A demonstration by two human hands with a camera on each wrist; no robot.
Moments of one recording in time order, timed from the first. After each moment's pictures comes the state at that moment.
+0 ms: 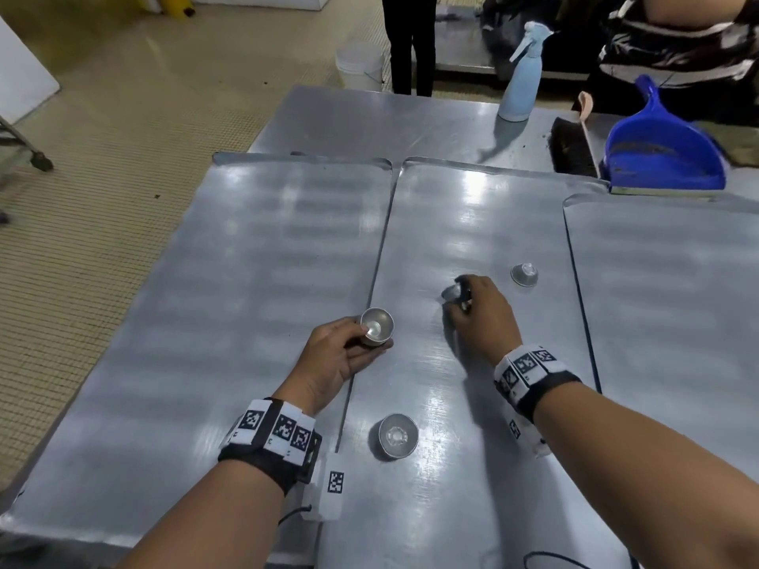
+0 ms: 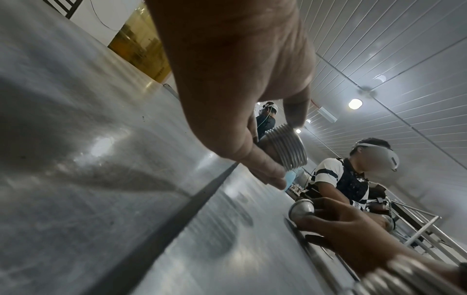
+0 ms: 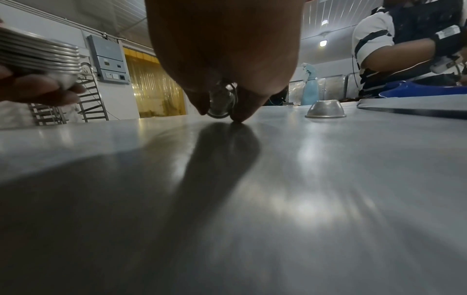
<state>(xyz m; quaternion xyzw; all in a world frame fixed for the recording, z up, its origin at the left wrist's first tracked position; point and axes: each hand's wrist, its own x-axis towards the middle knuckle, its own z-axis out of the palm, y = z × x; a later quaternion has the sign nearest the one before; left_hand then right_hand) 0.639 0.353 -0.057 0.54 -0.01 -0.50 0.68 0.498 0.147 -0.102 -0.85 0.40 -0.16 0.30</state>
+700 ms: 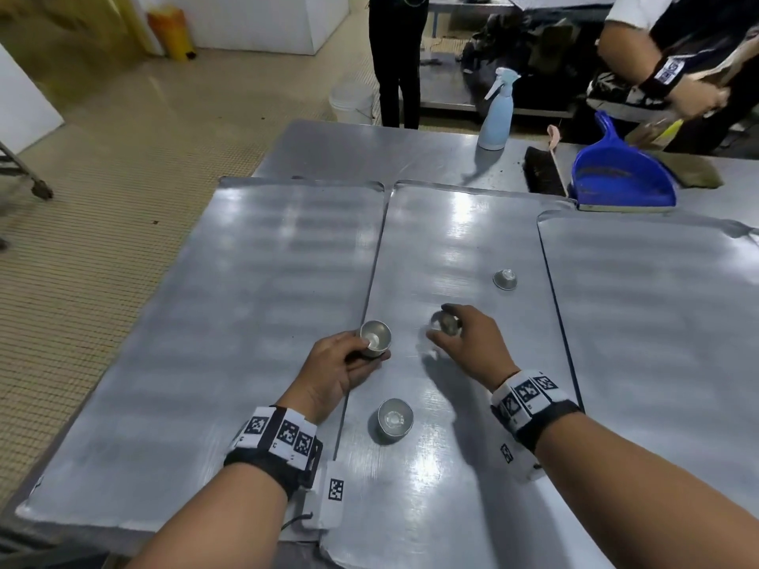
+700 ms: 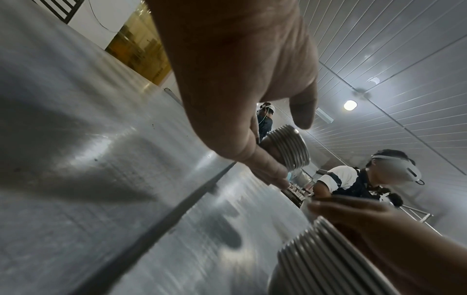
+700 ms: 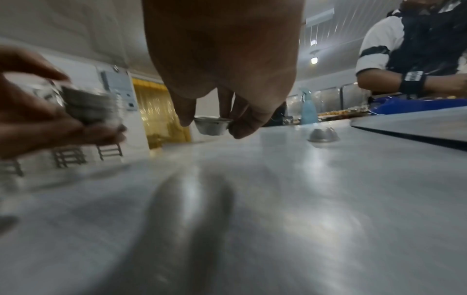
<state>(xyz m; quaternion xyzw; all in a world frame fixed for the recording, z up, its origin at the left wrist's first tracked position) 0.615 0.379 -0.049 0.53 -0.01 -0.50 0.68 0.465 0.198 -0.065 -0.85 0.38 -0.15 0.35</state>
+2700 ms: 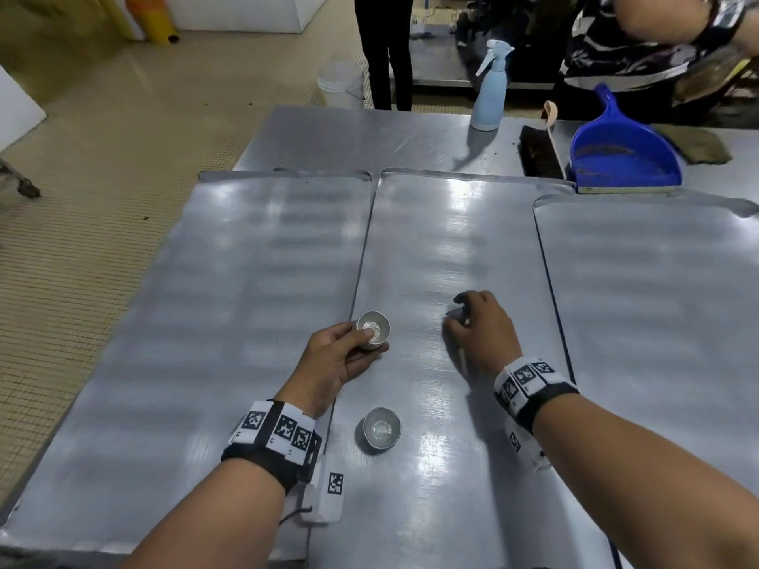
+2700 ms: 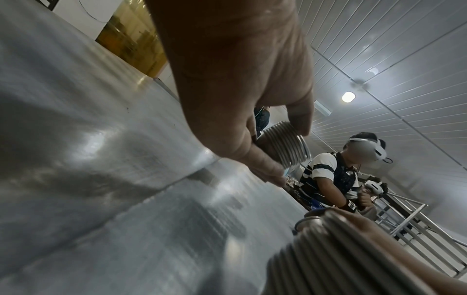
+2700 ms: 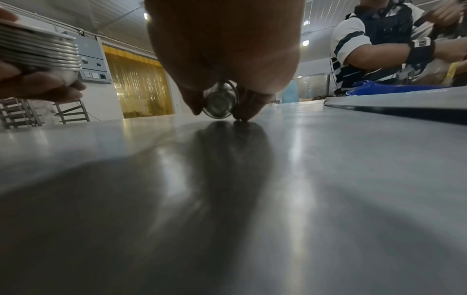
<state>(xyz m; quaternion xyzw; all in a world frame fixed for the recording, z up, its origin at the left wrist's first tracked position) 0.620 0.345 -0.061 0.55 -0.04 -0.51 0.66 0.455 0.152 -0.098 -0.84 0.43 -0.14 0.30</state>
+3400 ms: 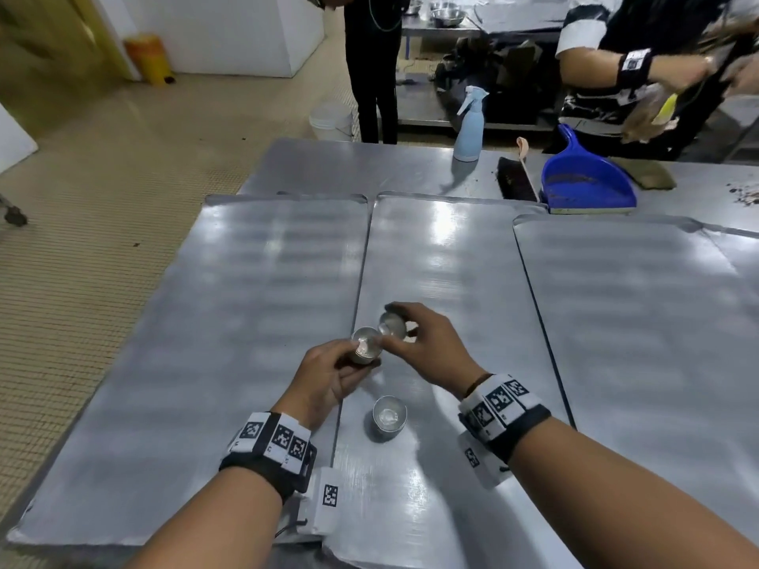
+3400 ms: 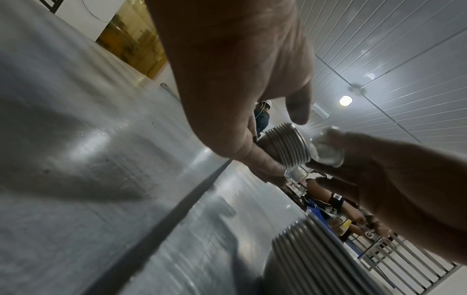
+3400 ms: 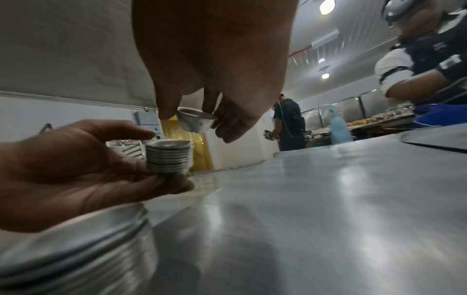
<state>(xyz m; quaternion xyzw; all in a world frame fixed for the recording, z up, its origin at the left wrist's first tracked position) 0.613 0.387 -0.048 0.52 -0.02 -0.52 0.68 0.485 0.249 -0.037 -0.82 0.28 -0.22 0.45</state>
